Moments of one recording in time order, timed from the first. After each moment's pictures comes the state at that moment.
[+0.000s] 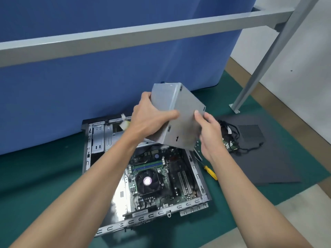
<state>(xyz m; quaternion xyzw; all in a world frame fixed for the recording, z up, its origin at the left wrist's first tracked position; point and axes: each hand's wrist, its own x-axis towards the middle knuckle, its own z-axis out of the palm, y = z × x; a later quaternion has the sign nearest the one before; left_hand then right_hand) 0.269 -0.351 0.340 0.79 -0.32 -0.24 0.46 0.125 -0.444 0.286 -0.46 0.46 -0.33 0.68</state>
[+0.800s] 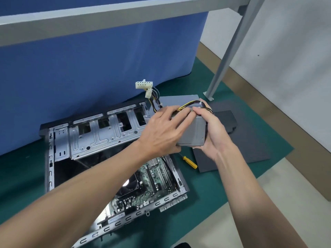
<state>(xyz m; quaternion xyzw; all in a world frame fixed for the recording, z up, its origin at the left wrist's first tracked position) 0.194 -0.393 0.291 0.60 -0.78 0.17 0.10 0.049 -0.465 0.301 -0.37 0.45 -0.26 0.77</state>
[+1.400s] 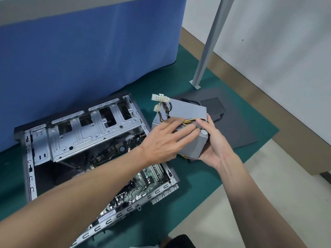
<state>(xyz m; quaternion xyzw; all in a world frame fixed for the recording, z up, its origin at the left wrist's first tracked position) 0.159 -0.394 0.256 0.47 -0.86 0.17 0.05 -0.010 -0.453 0.255 -0.28 0.45 -0.28 0.80</state>
